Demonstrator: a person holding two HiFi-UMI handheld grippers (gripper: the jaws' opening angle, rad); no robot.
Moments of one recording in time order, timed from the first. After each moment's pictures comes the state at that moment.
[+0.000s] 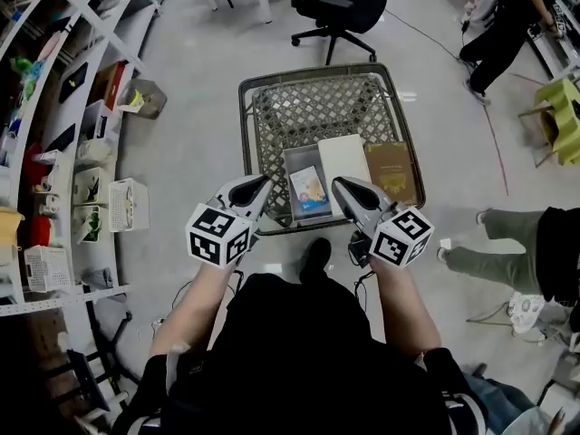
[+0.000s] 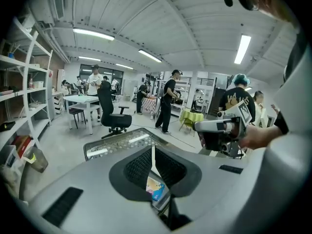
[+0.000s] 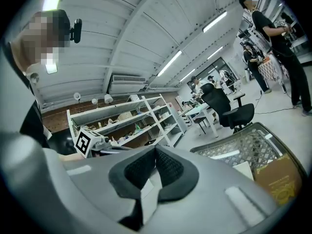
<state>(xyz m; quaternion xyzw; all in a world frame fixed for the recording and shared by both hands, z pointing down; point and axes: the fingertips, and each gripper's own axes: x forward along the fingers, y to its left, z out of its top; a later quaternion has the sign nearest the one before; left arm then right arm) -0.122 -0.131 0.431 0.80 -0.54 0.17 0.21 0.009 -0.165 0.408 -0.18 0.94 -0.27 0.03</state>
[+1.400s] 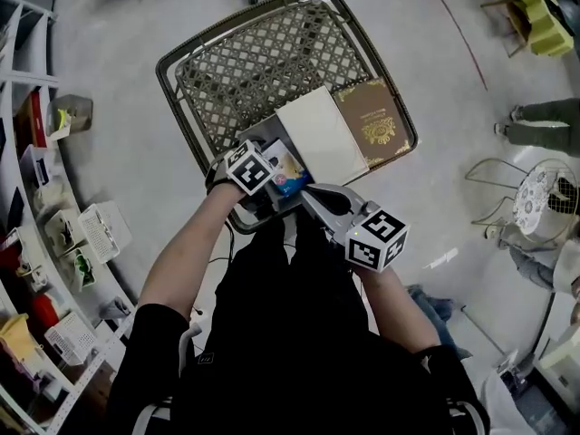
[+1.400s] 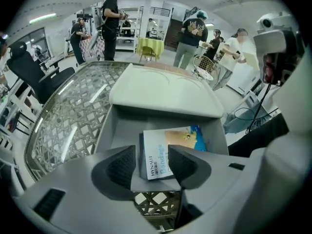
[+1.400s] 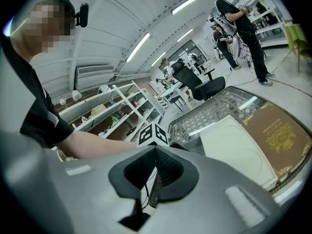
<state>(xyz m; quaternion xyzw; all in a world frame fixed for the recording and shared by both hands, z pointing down) -0.083 -0.221 0.718 0.79 -0.18 0.53 0.22 -0.021 -0.164 0.520 -0.28 0.87 -0.40 -0.07</state>
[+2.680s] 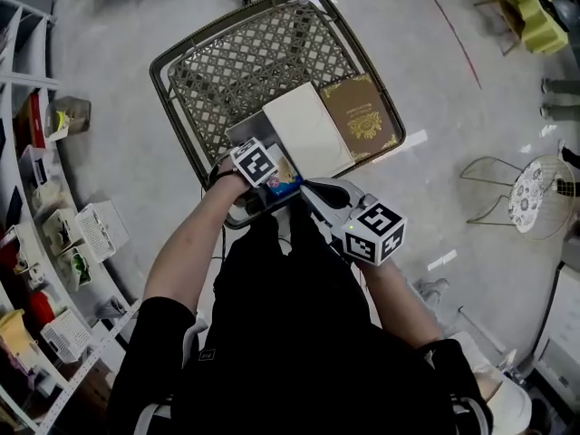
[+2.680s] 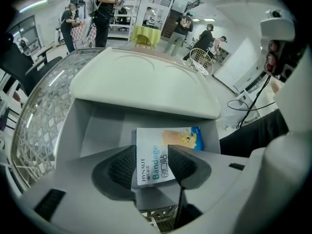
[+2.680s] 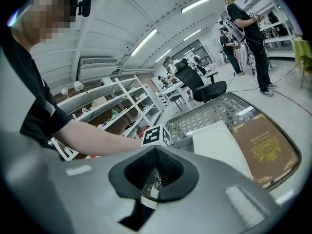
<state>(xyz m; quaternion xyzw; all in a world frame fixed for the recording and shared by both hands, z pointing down) -0.051 -0.191 0.740 0.77 -0.13 0.57 0.26 0.011 -0.156 0.520 -0.27 0.88 -0.36 -0.10</state>
